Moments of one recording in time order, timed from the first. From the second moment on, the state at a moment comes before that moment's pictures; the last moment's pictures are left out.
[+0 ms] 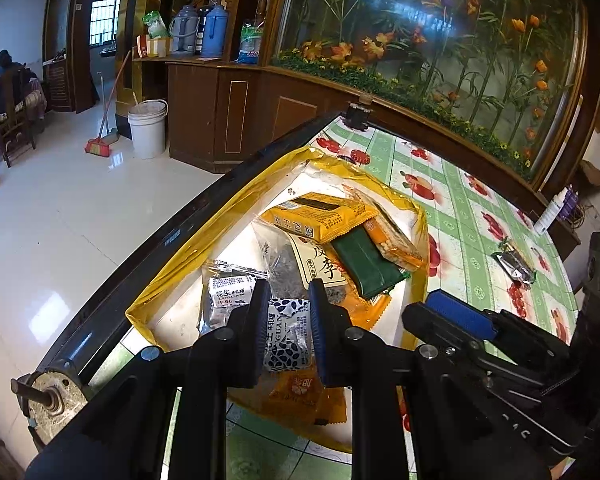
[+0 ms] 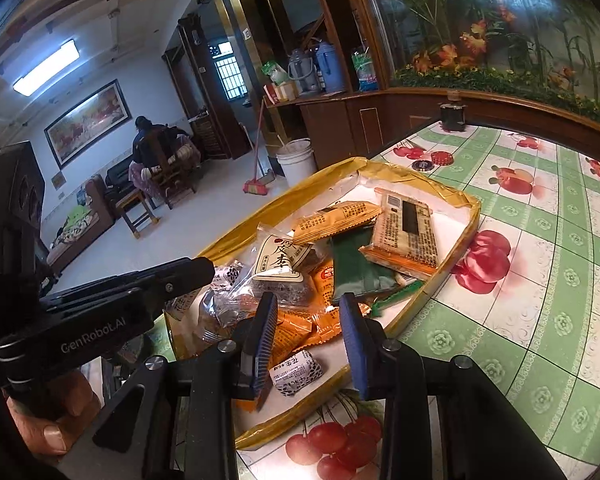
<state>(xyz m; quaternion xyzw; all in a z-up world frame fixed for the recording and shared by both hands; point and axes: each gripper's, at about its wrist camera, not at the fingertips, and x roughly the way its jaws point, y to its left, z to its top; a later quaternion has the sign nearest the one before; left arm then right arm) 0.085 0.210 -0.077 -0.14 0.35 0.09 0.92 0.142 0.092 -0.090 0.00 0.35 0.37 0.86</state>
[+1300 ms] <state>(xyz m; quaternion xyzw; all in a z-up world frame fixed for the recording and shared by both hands) 0.064 0.061 -0.063 -0.05 0.34 0.03 0.94 0.120 -0.093 -0.101 0.12 0.34 0.23 0.90</state>
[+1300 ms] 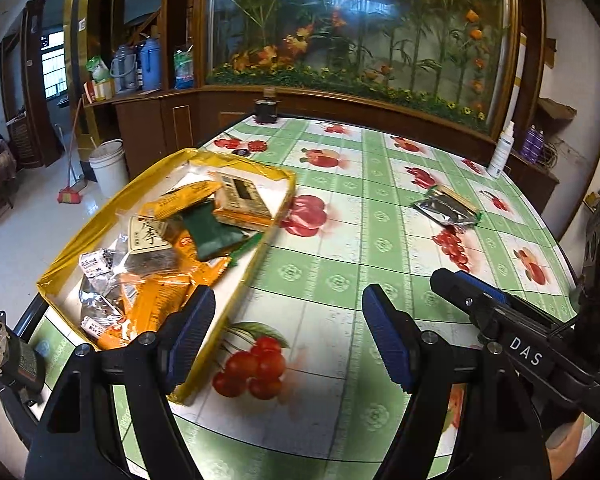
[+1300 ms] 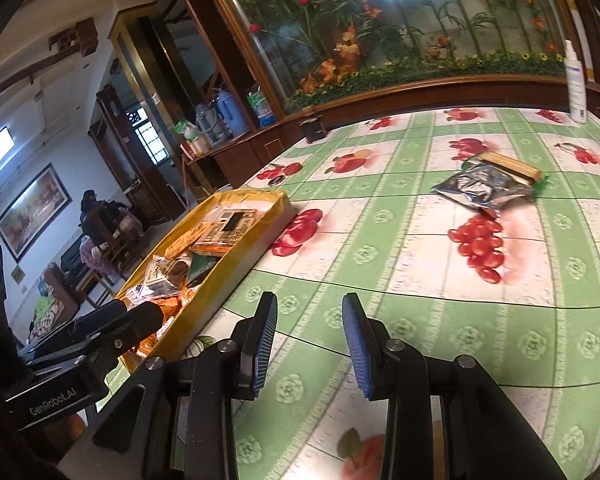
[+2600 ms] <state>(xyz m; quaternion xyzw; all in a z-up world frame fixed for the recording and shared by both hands) 0.080 0.033 -0.070 -0.07 0.41 0.01 0.91 0.203 -0.214 -0.075 0.17 0.32 0.14 0.92</state>
